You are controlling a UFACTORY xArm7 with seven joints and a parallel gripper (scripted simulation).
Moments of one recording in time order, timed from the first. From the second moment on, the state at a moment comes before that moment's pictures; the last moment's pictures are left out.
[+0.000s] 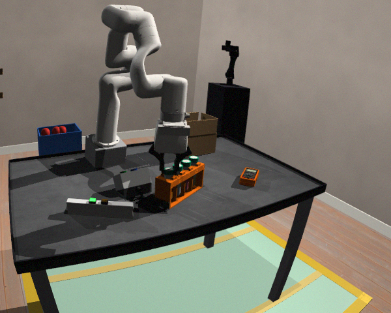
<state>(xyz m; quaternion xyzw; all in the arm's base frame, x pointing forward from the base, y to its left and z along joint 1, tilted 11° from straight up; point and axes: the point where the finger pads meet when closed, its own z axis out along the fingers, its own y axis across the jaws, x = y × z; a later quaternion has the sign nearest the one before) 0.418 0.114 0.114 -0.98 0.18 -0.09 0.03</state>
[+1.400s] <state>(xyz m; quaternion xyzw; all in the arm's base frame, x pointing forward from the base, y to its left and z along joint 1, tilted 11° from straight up) 0.418 0.115 0.112 -0.62 0.78 -0.04 0.08</state>
